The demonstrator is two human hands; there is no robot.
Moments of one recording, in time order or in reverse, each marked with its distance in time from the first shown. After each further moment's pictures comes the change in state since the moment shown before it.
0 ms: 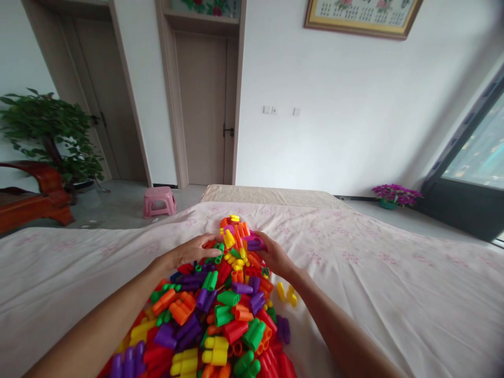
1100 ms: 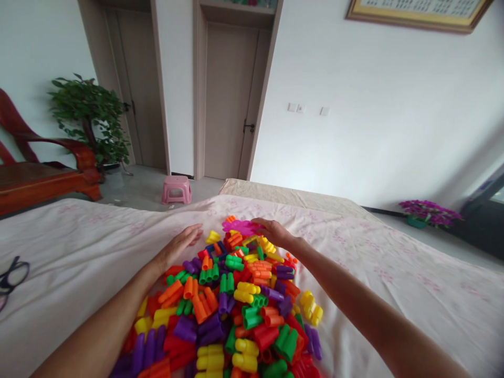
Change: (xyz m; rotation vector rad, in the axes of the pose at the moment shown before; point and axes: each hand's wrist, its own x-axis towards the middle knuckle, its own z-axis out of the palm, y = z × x) left_hand -0.063 -0.103 -0.049 -0.146 0.484 -0.102; right_hand 0.110 0.037 0.024 -0.356 -0.284 -0.227
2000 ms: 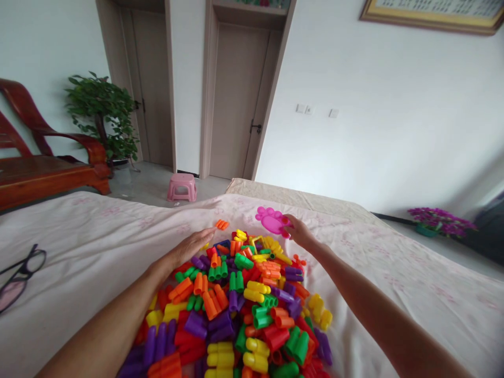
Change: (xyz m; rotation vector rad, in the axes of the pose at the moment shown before) left_hand -0.006 0.008 0.007 0.125 -0.078 0.121; right_hand -0.025 0.035 -0.023 -0.020 0.205 0.371
